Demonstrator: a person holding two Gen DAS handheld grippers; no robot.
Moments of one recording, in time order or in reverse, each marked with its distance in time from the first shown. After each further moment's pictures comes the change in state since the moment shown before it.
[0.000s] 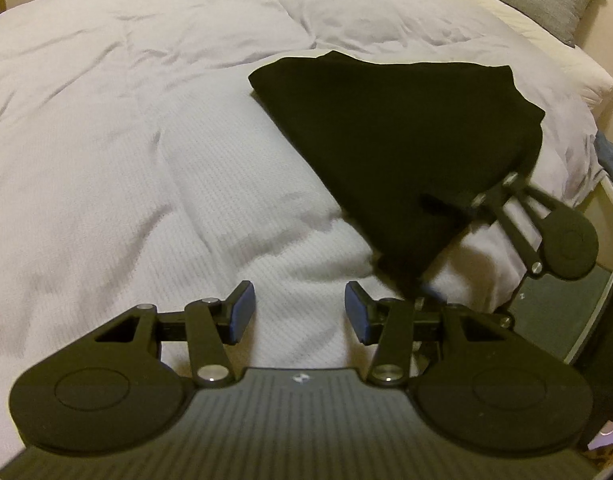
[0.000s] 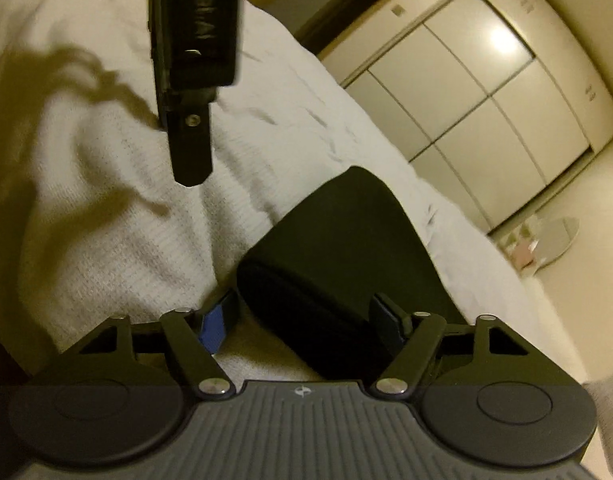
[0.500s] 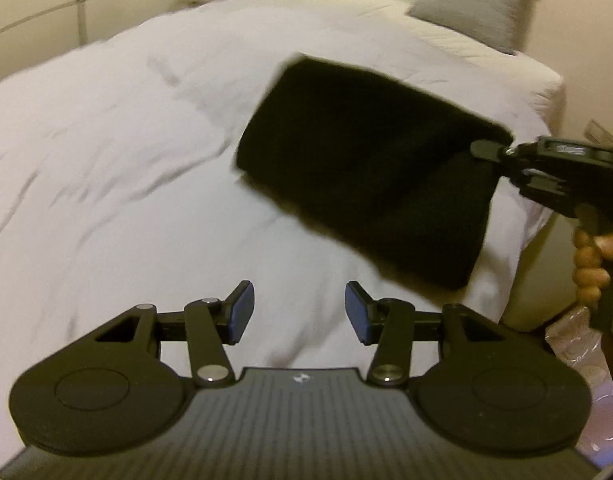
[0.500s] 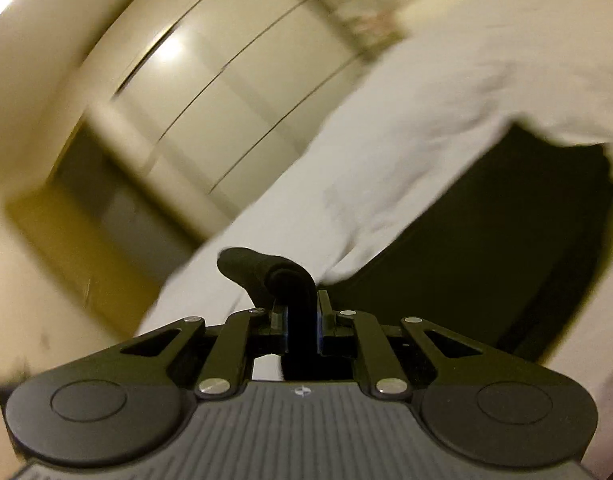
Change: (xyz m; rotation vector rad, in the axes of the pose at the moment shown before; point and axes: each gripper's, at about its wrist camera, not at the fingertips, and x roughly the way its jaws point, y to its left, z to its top) left arm 0.018 -0.081 0.105 0.227 -0.152 -0.116; right arm -0.026 -0.275 -0.162 1.603 -0.180 0.198
